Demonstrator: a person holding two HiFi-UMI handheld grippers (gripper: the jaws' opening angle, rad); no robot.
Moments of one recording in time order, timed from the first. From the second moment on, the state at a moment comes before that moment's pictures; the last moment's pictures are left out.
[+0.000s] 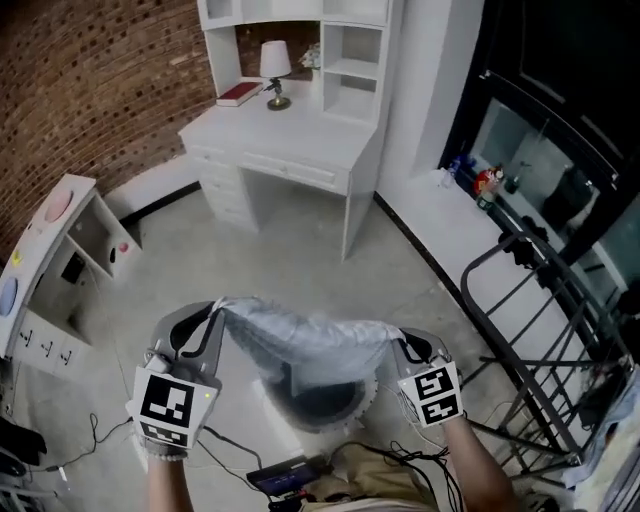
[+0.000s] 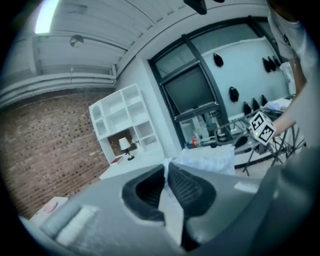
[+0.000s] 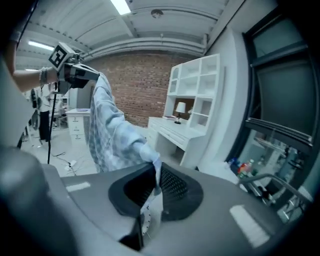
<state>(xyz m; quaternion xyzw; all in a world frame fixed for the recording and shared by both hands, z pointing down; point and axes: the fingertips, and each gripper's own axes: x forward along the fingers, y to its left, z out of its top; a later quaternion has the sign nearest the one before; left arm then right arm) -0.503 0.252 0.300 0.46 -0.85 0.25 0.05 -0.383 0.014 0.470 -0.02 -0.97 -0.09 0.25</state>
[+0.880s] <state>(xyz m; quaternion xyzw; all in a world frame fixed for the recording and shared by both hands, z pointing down) -0.306 -0.030 0.326 0.75 -0.63 0.21 -0.05 0.004 -0.105 0.395 0.42 -0.88 -0.02 0.22</state>
